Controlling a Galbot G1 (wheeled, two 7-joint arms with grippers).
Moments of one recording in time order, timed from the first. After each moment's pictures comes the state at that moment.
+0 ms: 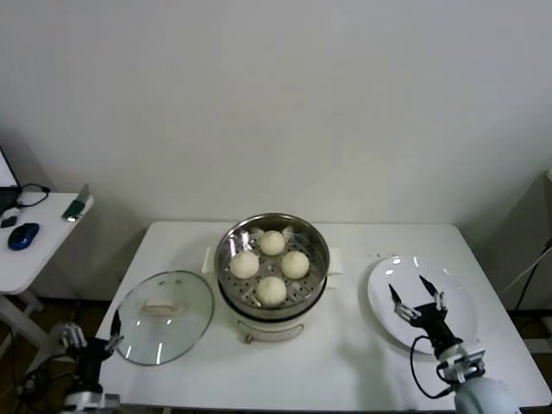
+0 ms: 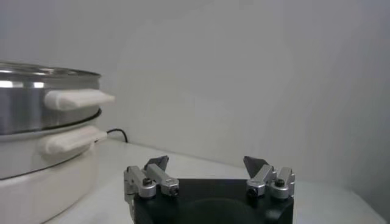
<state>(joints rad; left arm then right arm) 1.63 -1.30 -0.76 -1.75 0.74 -0.11 -0.37 -1.43 1.00 0.50 1.65 0.43 0.21 -0.08</state>
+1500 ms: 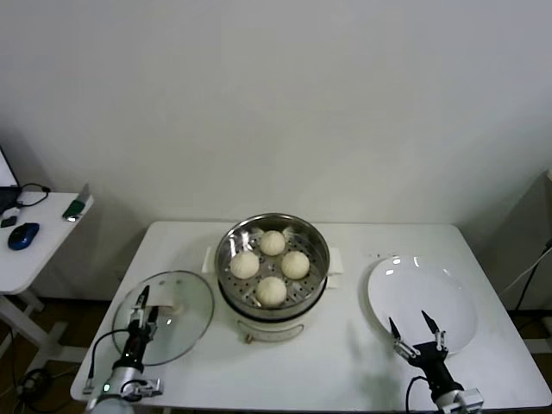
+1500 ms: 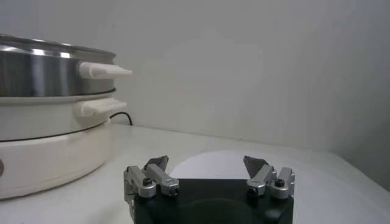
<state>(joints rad) 1.34 -1.28 -0.62 -1.38 1.30 -0.11 -0.46 -1.58 1.14 0.56 1.66 0.33 0.30 -0.09</state>
